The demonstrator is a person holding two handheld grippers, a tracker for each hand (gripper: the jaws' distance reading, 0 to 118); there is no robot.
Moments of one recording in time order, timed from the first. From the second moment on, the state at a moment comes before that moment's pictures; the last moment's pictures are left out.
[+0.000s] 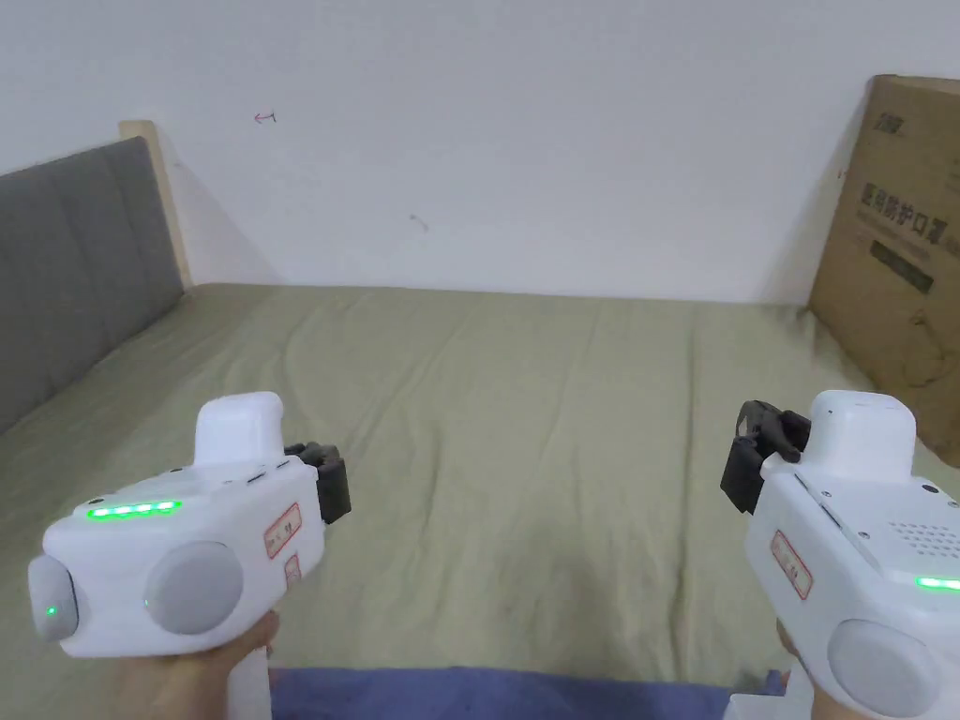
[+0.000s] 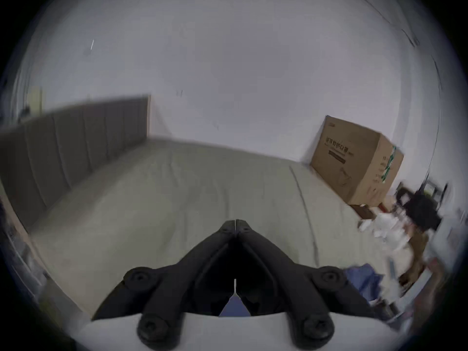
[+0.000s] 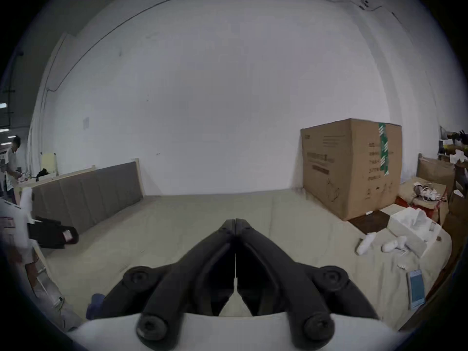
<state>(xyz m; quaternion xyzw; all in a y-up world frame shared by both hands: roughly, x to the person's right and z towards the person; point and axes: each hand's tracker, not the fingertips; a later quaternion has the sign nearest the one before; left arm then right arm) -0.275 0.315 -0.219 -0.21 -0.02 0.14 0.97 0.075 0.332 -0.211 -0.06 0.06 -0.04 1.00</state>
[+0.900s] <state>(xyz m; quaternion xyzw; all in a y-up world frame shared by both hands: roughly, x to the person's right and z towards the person) -0.412 0.092 -0.237 -0.43 -0.24 0.51 0.70 0.052 0.295 -0.232 -0.17 0.07 -0.02 0.98</state>
